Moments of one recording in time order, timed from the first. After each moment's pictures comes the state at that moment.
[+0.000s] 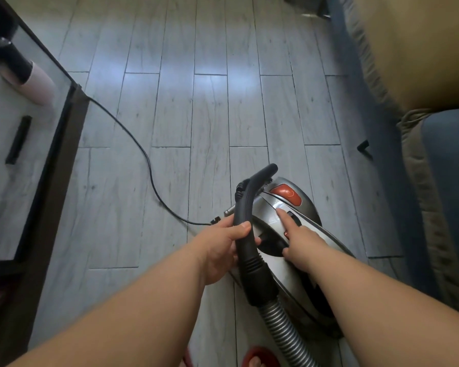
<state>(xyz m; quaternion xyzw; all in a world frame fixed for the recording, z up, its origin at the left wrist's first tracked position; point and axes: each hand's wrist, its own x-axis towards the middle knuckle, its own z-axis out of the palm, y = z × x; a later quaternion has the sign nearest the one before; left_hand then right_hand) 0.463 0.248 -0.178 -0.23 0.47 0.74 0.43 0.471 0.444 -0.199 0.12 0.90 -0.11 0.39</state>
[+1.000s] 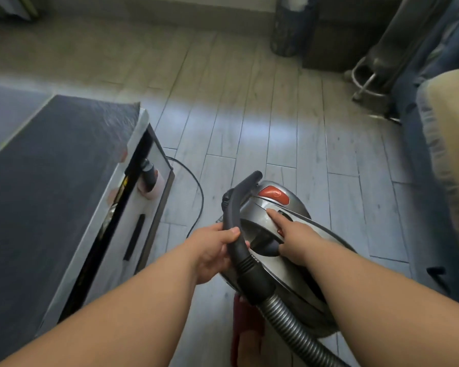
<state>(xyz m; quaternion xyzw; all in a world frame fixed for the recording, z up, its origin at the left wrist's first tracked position) 0.206 0.015 -0.046 -0.32 0.46 0.77 0.33 0.160 0.221 -0.047 -0.03 0.92 -0.13 0.37</state>
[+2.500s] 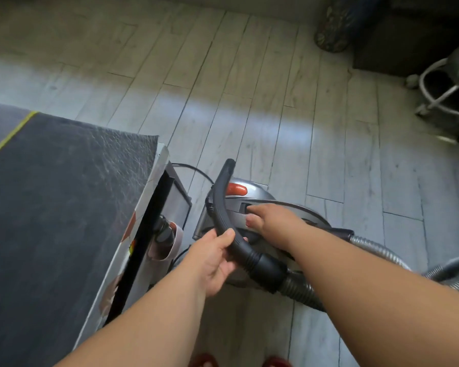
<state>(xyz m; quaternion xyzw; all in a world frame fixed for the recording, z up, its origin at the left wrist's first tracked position) 0.014 -0.089 -0.141 -0.39 0.35 0.83 0.20 -0.079 0.049 -0.132 -0.14 0.91 -0.17 0.35</state>
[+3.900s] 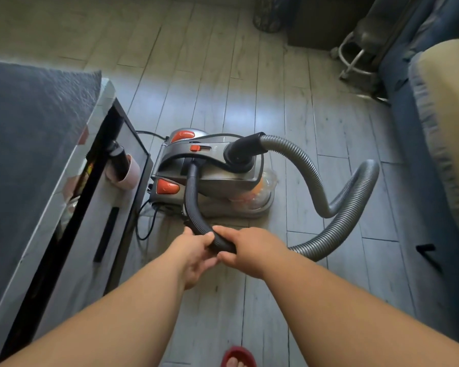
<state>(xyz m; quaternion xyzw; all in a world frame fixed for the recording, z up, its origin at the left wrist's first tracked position) 0.204 0.017 -0.127 -0.43 0.44 0.75 0.26 0.185 0.161 -0.112 -0.21 0.93 -0.11 0.30</state>
